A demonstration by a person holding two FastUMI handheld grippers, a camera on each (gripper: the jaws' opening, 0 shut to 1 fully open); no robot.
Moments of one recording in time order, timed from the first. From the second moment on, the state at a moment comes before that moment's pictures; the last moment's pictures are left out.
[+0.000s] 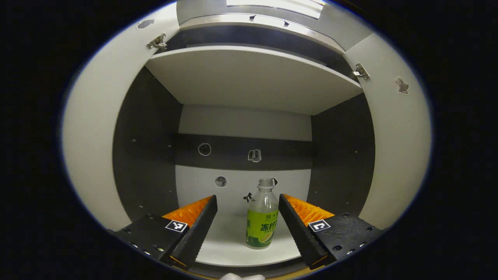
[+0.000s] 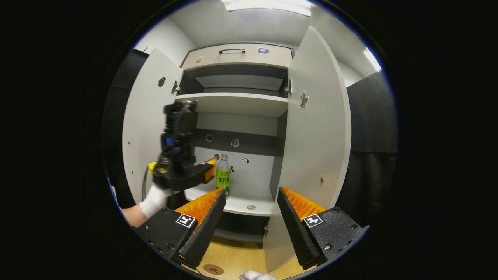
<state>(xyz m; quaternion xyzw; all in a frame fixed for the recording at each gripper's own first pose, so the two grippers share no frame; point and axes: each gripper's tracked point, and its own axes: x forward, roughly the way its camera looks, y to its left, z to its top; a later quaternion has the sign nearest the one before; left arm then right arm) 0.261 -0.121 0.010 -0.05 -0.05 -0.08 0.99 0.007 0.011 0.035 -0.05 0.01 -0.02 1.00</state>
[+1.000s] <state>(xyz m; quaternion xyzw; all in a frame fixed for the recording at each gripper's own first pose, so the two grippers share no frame) 0.227 -0.142 -0.012 -0.03 -0.04 -0.11 0.99 -0.035 -0.017 0.011 -0.04 0.03 -0.02 1.00</state>
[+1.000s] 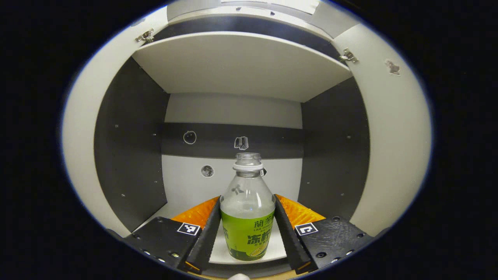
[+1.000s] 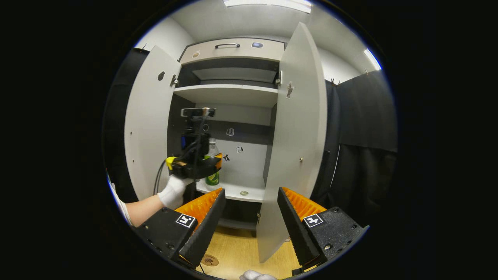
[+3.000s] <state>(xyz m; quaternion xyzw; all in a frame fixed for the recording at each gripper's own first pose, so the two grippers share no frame) 0.000 -0.201 -0.332 -0.03 0.03 -0.27 0.96 -0.070 -0.033 -0.054 -0.03 0.15 -0.02 0.99</state>
